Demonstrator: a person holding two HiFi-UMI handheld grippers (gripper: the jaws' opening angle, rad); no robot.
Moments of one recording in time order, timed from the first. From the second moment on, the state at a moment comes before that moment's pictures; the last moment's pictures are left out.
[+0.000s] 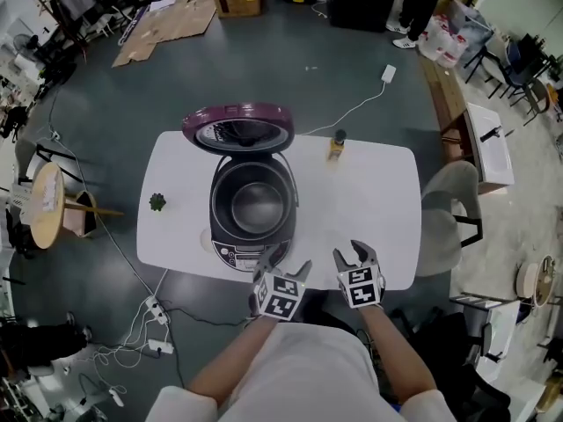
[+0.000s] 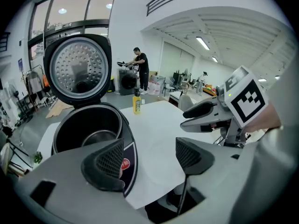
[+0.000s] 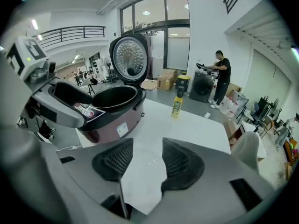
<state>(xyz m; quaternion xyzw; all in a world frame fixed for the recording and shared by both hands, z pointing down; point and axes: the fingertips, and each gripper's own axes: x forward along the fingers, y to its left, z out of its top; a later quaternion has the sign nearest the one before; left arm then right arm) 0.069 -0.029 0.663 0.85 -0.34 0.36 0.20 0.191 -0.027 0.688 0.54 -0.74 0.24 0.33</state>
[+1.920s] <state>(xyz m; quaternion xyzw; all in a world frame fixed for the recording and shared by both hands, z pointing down) 0.072 0.041 0.893 0.72 -0.42 0.42 0.38 0.256 0.011 0.889 0.43 -0.72 0.28 0.46</state>
